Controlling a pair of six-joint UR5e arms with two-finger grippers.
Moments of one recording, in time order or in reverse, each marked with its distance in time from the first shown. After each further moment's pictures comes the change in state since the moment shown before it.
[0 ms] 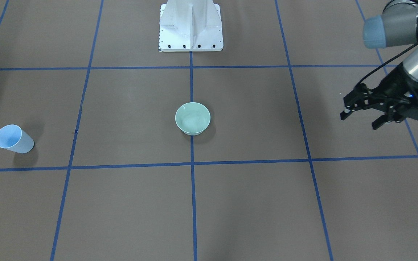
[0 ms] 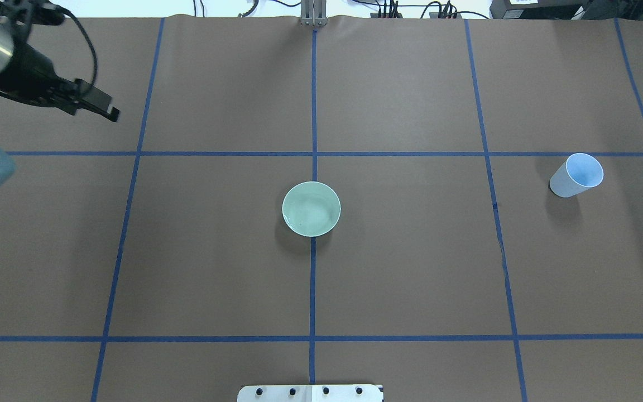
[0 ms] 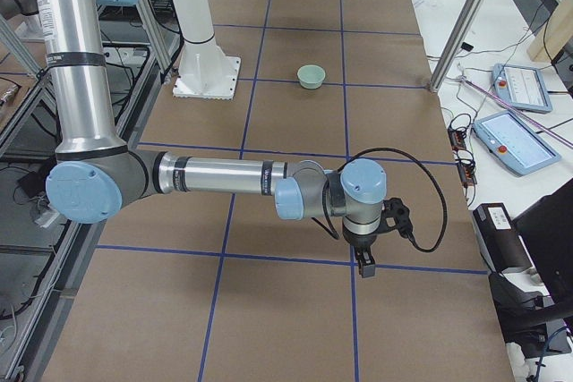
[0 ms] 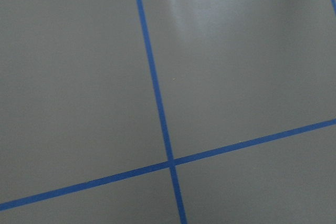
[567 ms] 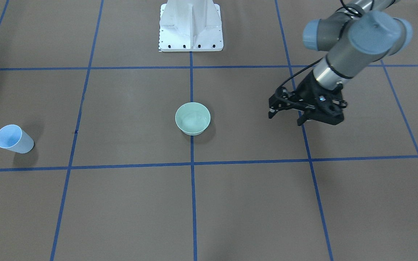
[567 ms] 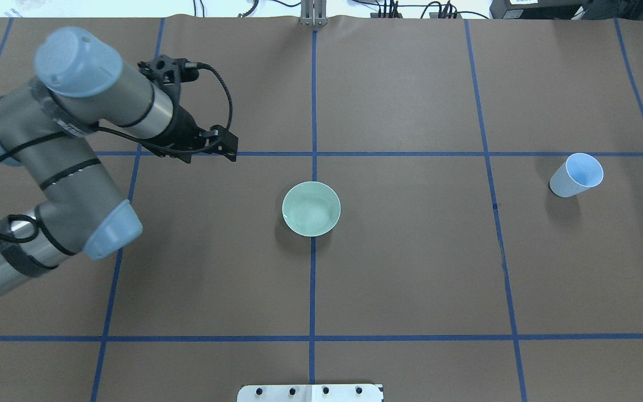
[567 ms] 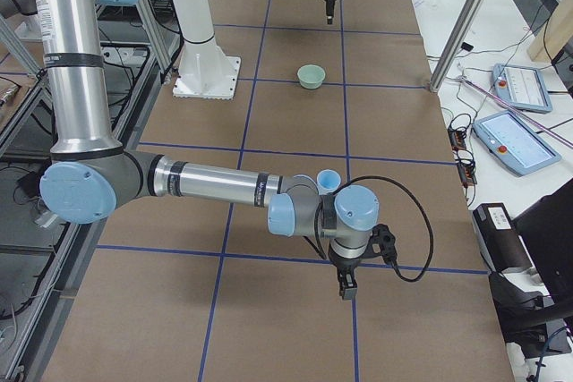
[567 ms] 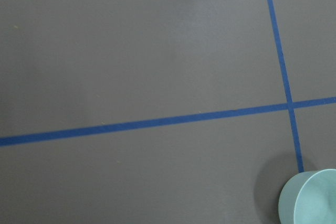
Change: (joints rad) left arm 0.305 -0.208 0.084 0.013 0.243 -0.430; right arm -0.002 -0.025 -0.060 -0.004 -0.001 0.004
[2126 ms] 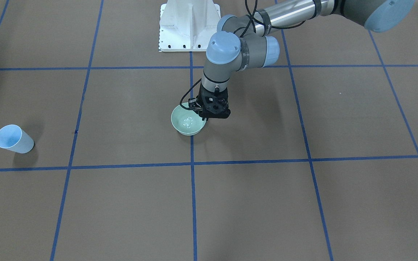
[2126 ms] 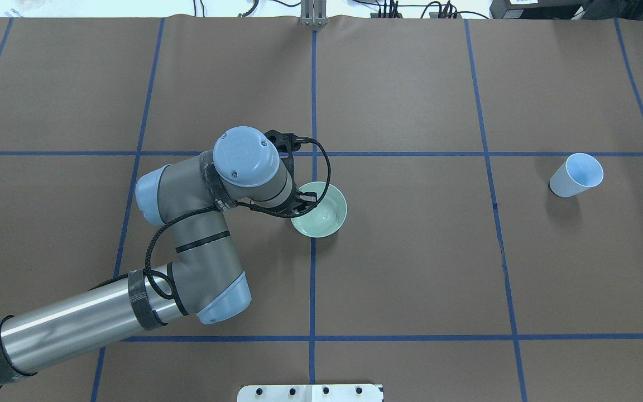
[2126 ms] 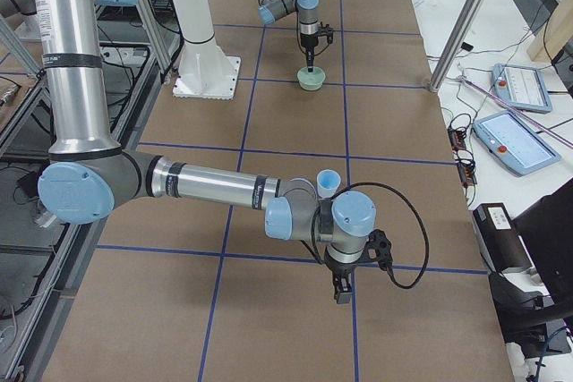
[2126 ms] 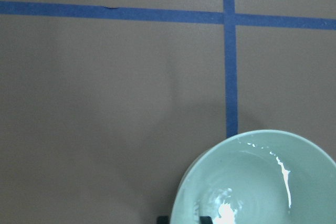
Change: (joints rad) left arm 0.220 -0.193 0.212 0.036 0.215 -0.142; right arm 0.000 -0.004 -0.003 -0.009 0.002 0.005
